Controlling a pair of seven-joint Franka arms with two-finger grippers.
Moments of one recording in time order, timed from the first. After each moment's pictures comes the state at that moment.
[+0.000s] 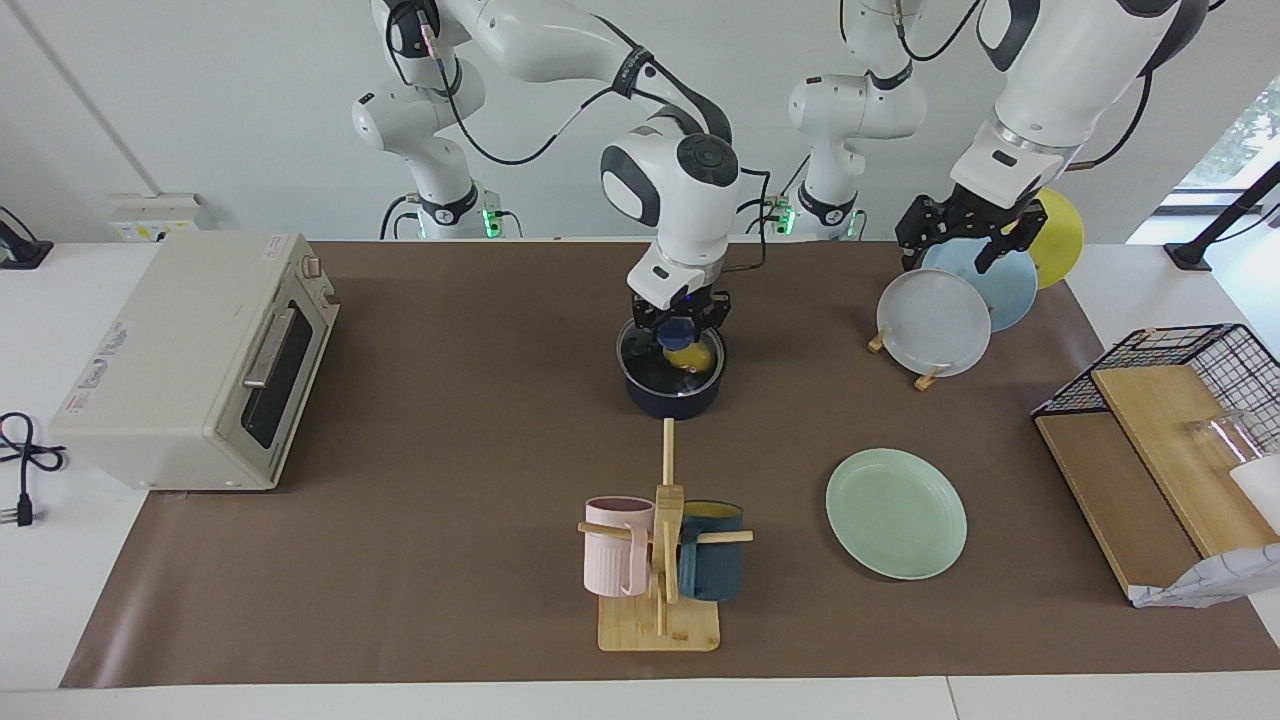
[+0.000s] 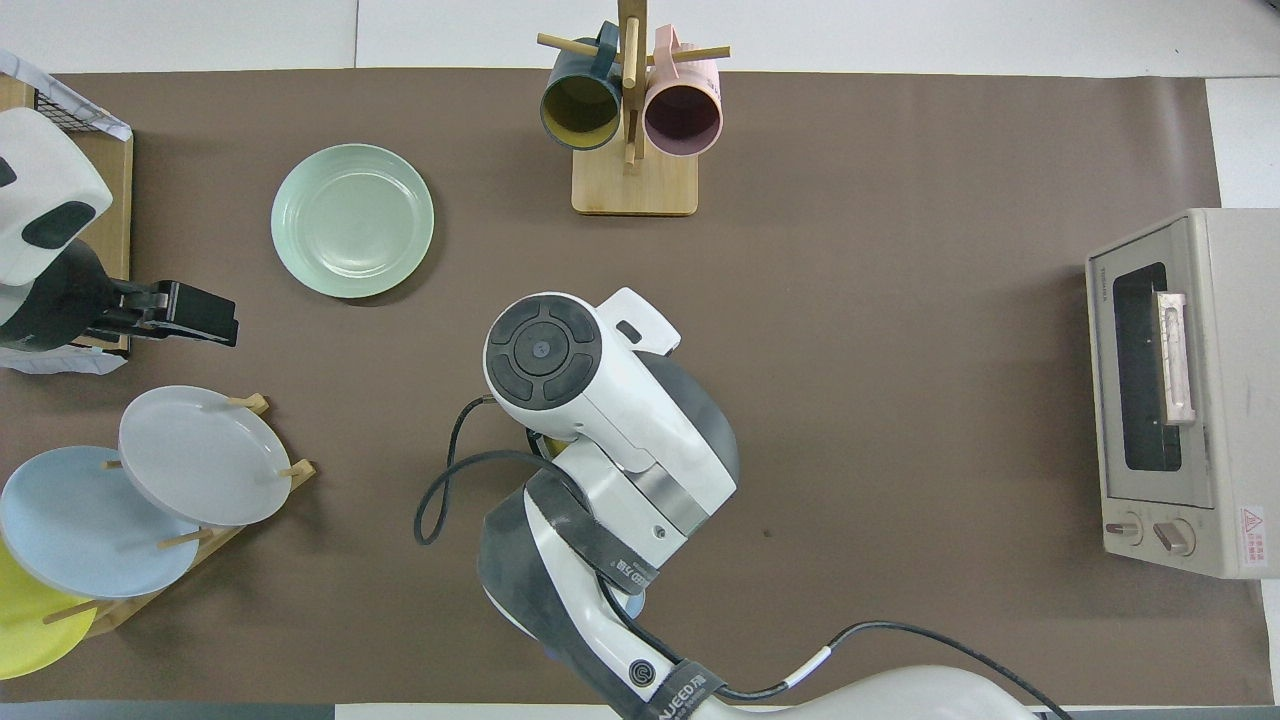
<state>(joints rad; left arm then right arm) -0.19 -0.04 0.00 -1.61 -0.02 1.54 -0.06 0.70 0.40 0.03 -1.55 0.00 1.89 0.74</state>
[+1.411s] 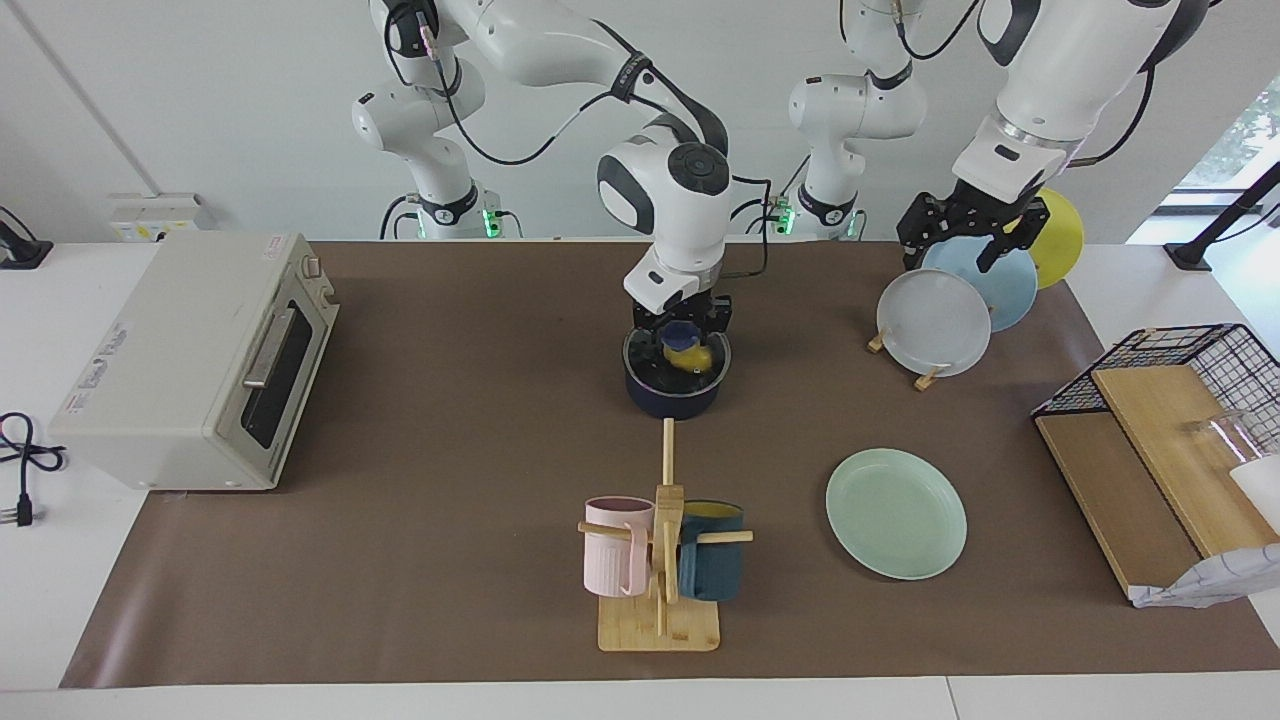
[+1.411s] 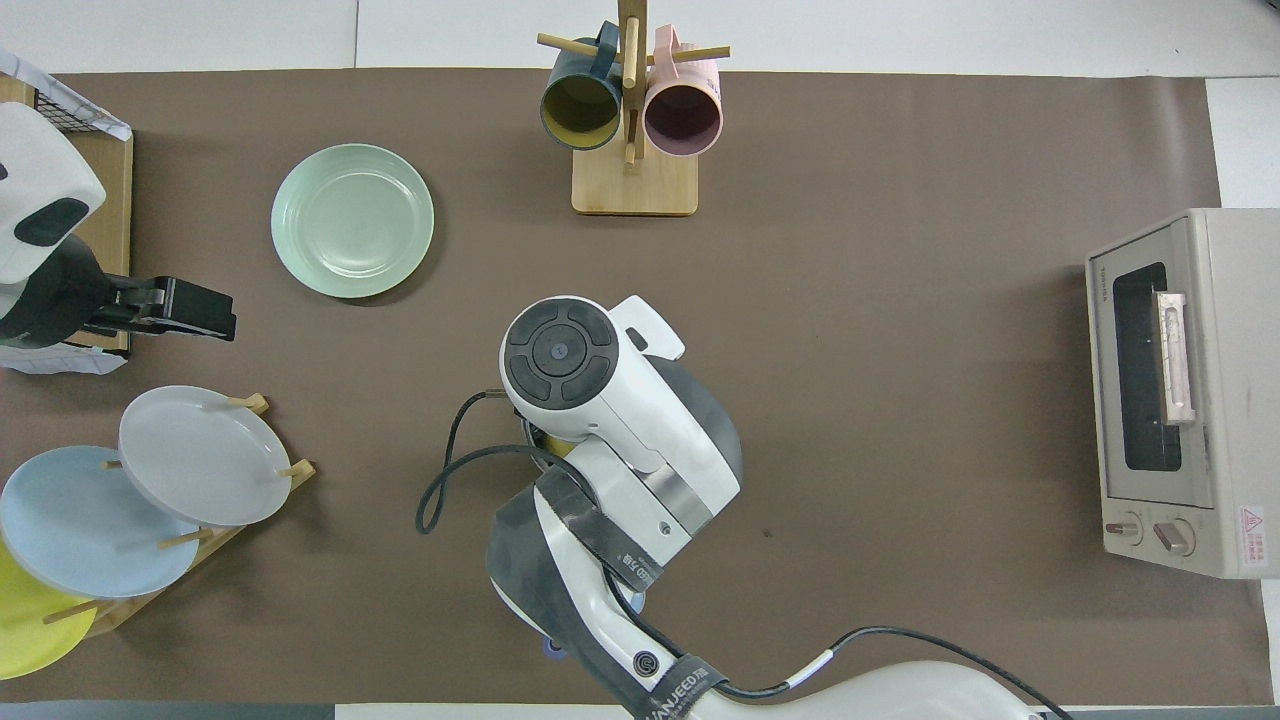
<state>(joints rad) -0.19 -0.04 0.00 -1.61 -0.02 1.56 -0.06 0.70 0.40 0.03 -1.59 0.03 1.95 0.79</state>
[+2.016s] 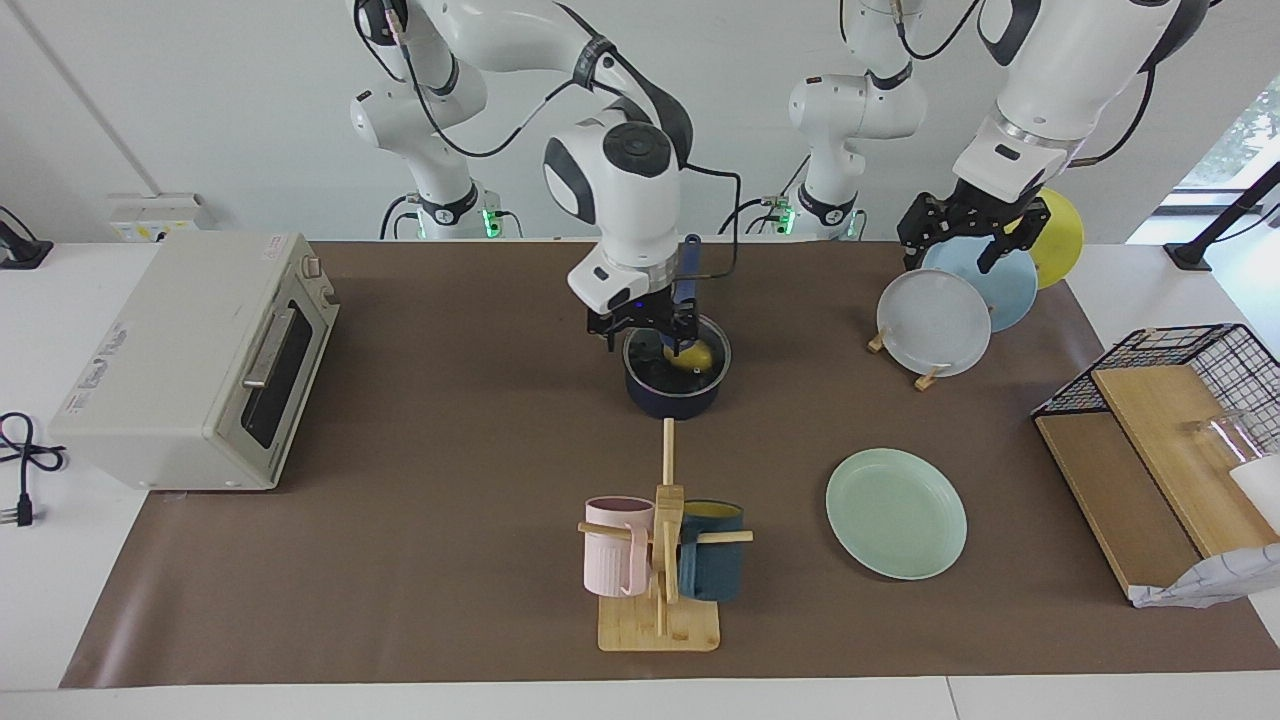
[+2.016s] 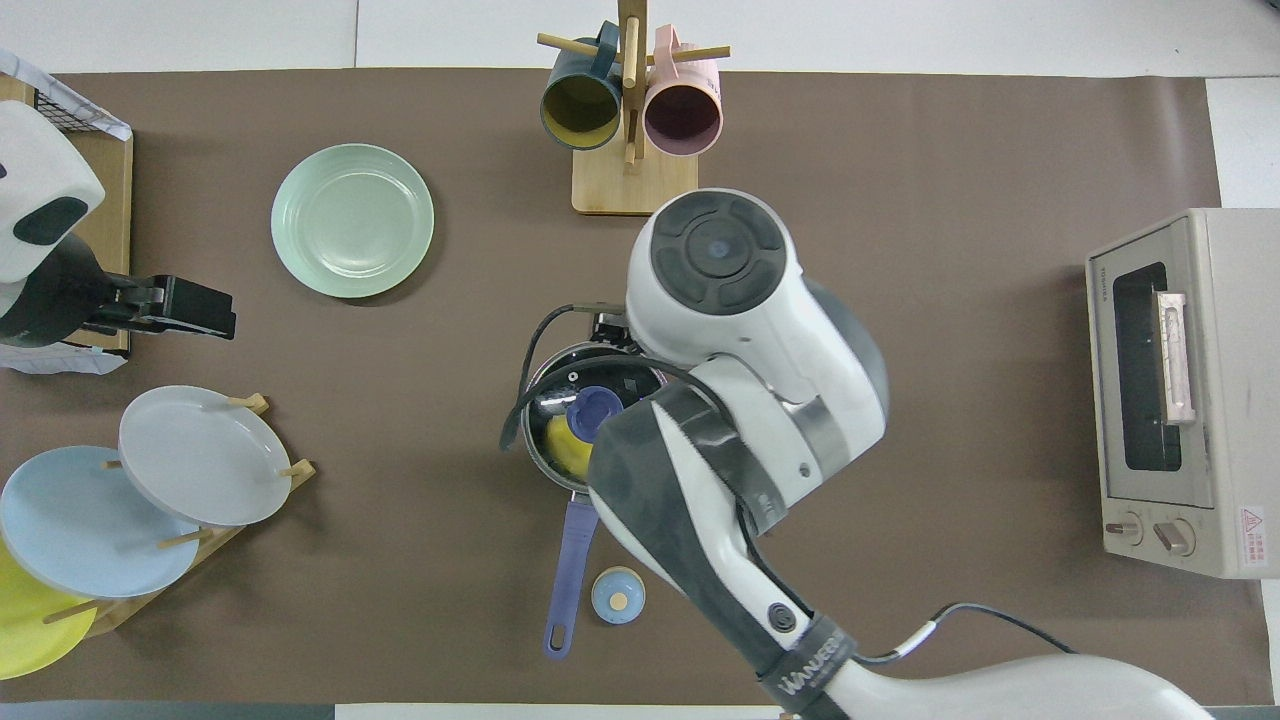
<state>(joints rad) -0.19 -0.04 0.00 -1.61 -0.02 1.56 -0.06 0.53 0.29 0.01 -1.55 0.03 1.88 0.68</state>
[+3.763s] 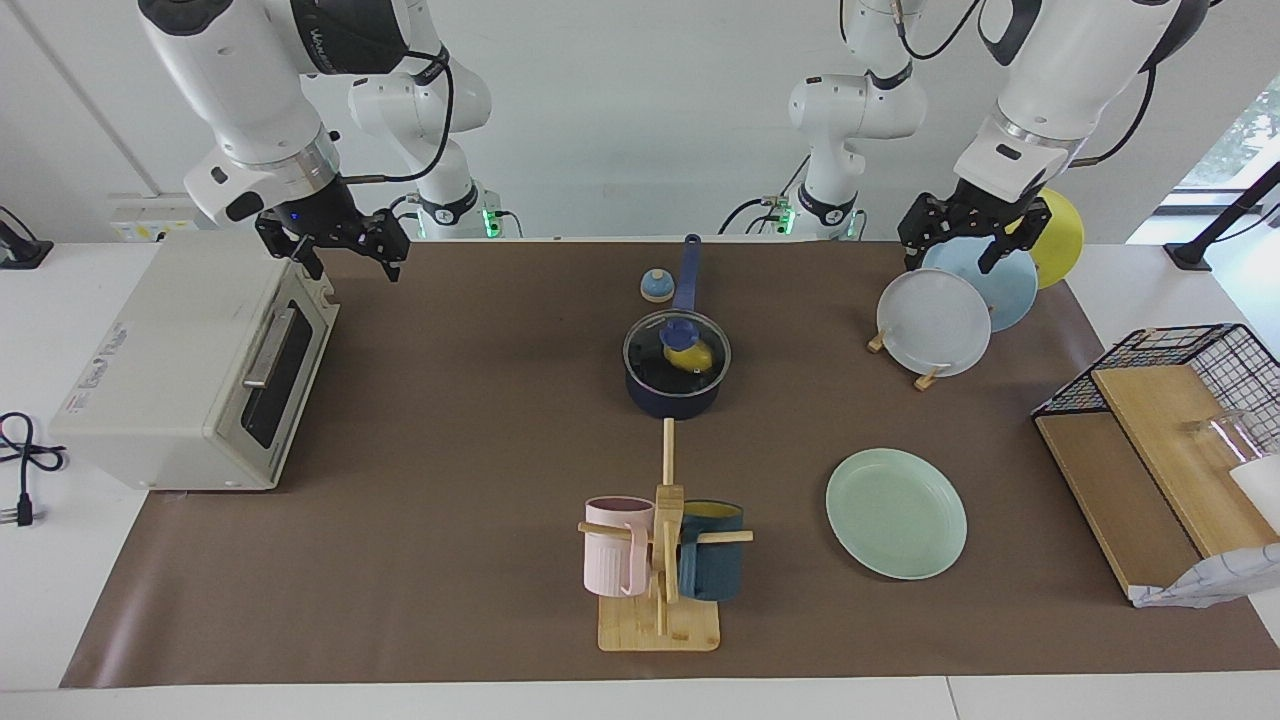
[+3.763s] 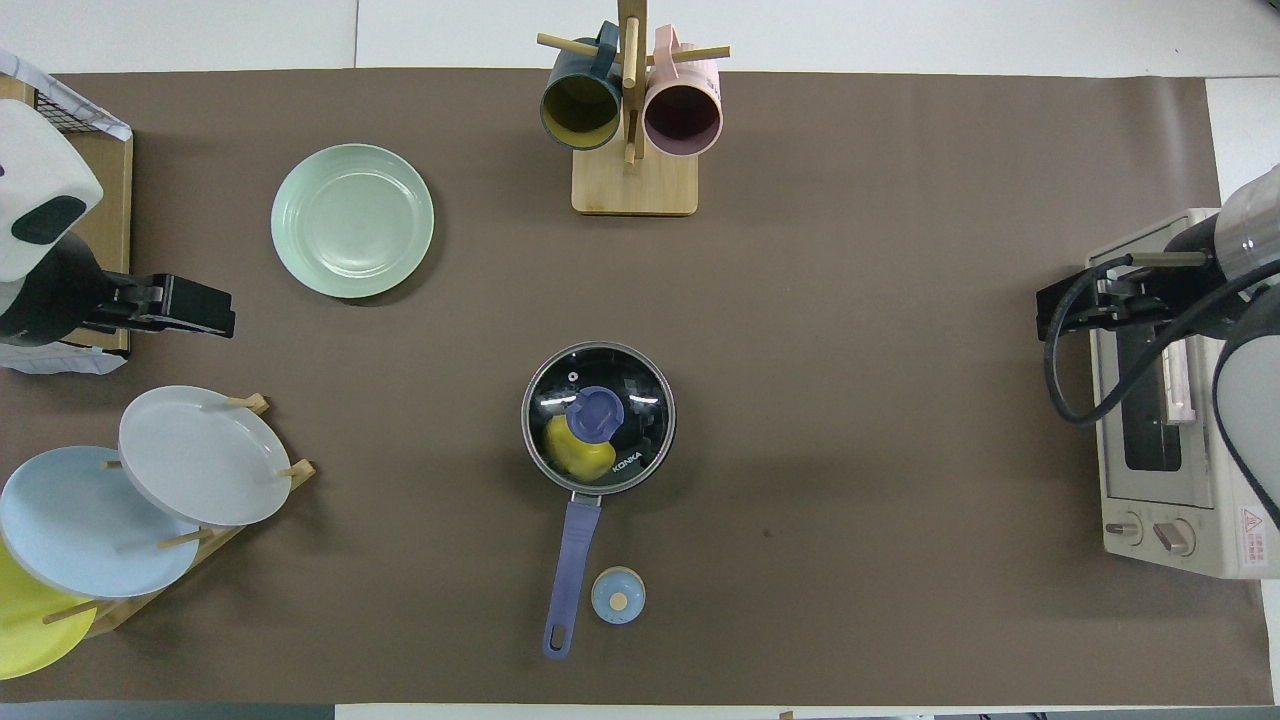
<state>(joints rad) -0.19 -0.04 0.00 -1.61 -0.02 1.57 -0.06 0.09 -0.01 -0.03 -1.60 0.00 1.50 0.13</state>
